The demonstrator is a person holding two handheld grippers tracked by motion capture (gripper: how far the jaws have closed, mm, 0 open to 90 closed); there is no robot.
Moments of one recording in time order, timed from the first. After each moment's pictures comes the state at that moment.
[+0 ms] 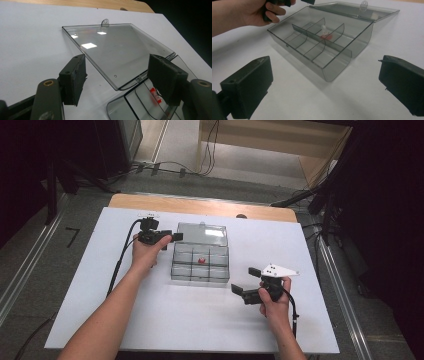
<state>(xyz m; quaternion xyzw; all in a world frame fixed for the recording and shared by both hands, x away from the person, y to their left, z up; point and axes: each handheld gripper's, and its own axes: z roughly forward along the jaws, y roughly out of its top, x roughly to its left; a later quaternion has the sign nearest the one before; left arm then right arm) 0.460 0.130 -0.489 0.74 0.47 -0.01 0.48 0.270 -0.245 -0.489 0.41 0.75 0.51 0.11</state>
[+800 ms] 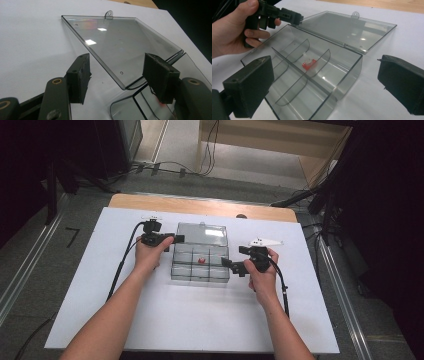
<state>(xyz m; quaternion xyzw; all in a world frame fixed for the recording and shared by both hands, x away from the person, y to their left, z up) 0.461 0.122 -0.500 0.74 0.47 -0.02 0.47 0.349 -0.223 -0.478 0.44 0.74 0.49 0.09</state>
